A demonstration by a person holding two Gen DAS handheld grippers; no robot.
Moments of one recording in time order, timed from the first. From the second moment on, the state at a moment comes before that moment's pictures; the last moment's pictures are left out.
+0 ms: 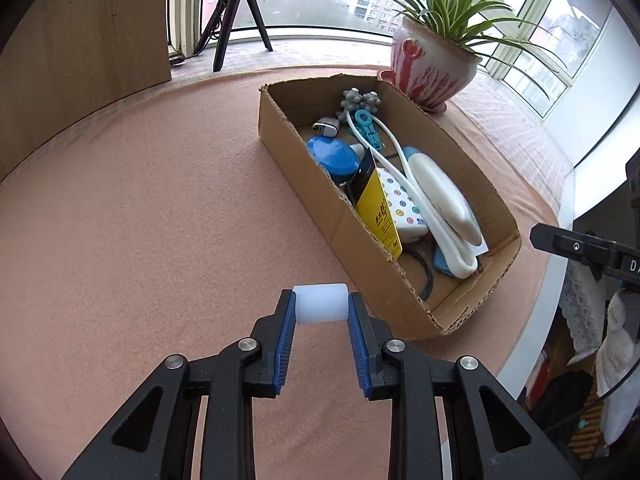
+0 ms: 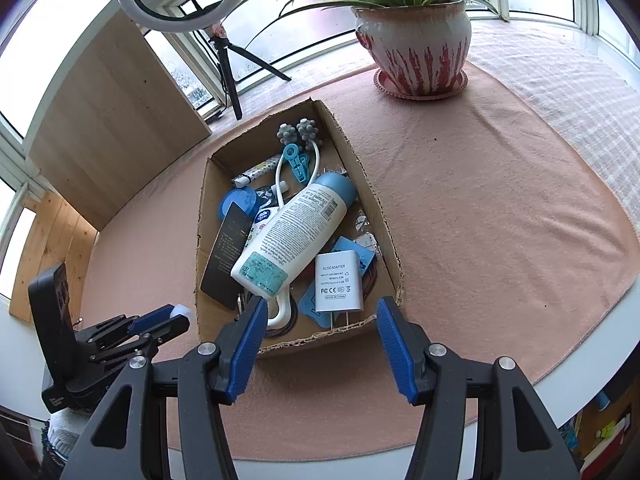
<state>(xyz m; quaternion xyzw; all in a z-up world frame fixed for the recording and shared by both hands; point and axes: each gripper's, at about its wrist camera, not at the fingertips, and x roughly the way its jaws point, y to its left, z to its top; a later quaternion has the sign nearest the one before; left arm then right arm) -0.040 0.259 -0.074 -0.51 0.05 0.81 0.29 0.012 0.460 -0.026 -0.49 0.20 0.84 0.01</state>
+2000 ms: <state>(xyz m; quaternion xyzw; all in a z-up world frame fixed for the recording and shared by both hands) -0.035 0.212 -0.018 -0.47 0.02 0.84 0.25 0.006 0.388 -0.013 -0.50 0.17 0.85 -0.04</state>
